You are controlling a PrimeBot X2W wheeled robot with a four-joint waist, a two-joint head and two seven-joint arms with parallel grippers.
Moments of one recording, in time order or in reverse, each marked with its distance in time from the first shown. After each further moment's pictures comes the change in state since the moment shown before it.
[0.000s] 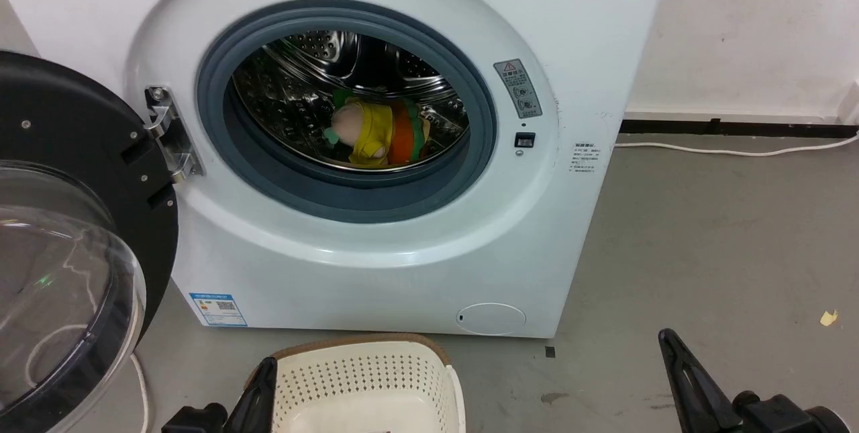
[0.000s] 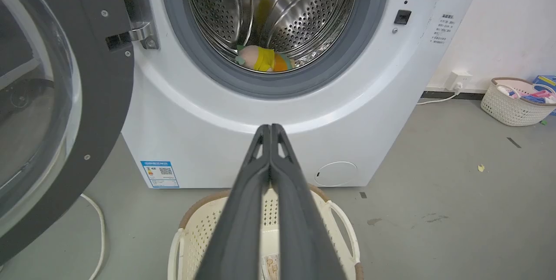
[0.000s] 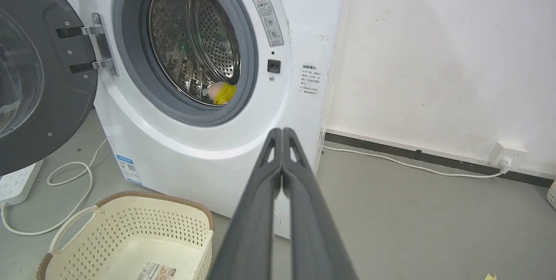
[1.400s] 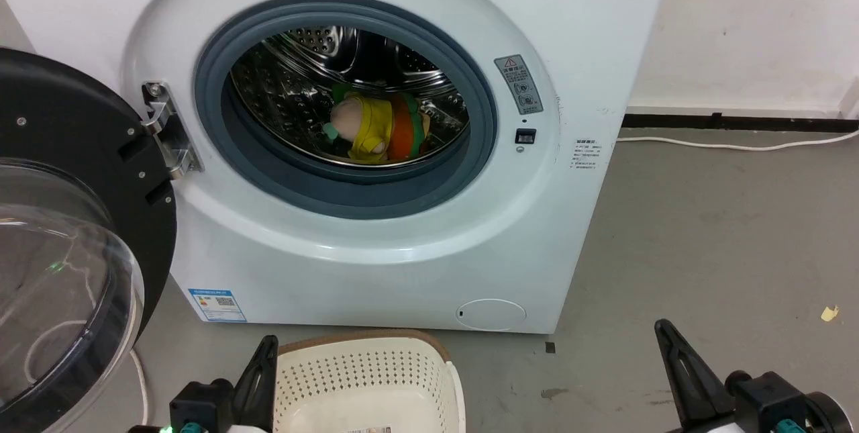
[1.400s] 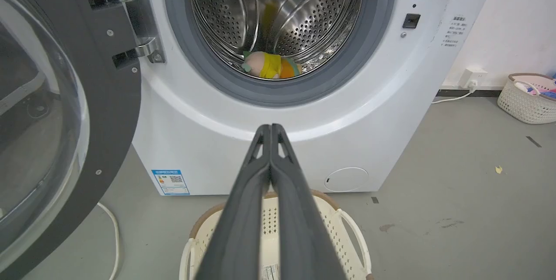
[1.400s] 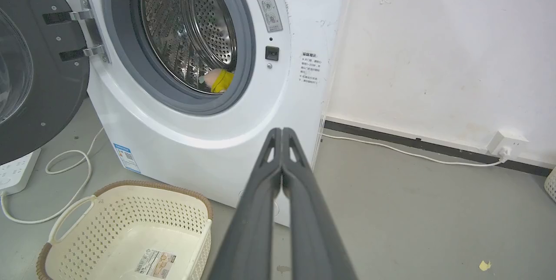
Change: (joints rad) left arm -0.022 -0.059 0.064 -0.055 0.105 0.000 0.087; right arm -0.037 0.000 -0.001 0.002 0.001 0.000 0.090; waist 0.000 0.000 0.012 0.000
